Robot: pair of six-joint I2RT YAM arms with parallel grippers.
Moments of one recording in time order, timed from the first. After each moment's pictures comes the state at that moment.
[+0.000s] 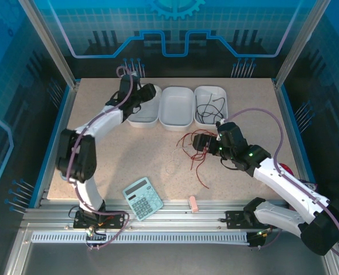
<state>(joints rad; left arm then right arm) -0.26 1.77 1.35 -0.08 0.02 -0.60 0.59 1.02 0.82 -0.54 0.03 0.72</state>
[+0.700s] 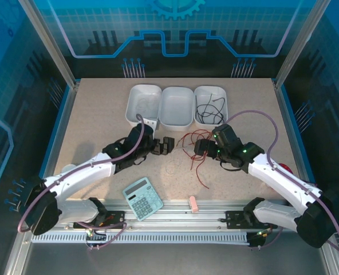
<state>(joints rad) -0.72 1.22 0.82 -0.25 -0.14 -0.50 0.59 1.10 0.82 -0.64 0.06 0.75</state>
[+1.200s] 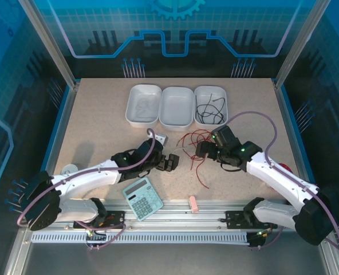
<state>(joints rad) -0.86 1.27 0.74 -0.26 -0.17 -0.53 0.58 1.14 0.82 -0.69 0.08 0.77</state>
